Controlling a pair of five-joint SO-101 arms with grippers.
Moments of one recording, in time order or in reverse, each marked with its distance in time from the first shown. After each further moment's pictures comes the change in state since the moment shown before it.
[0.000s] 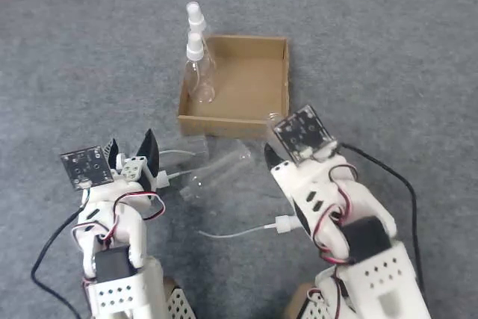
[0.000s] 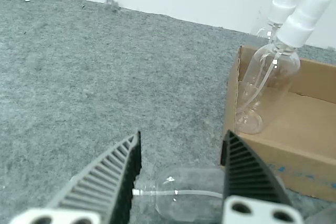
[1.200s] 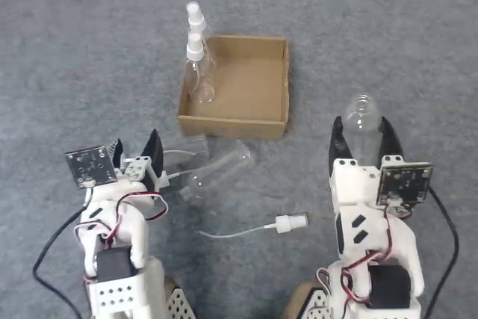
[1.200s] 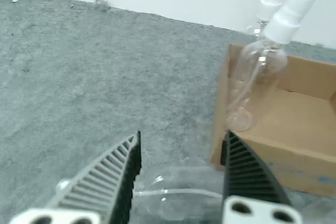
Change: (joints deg) left arm 2.0 0.0 0.0 -0.1 0.0; right arm 21.9 -31.8 12.2 -4.8 -12.7
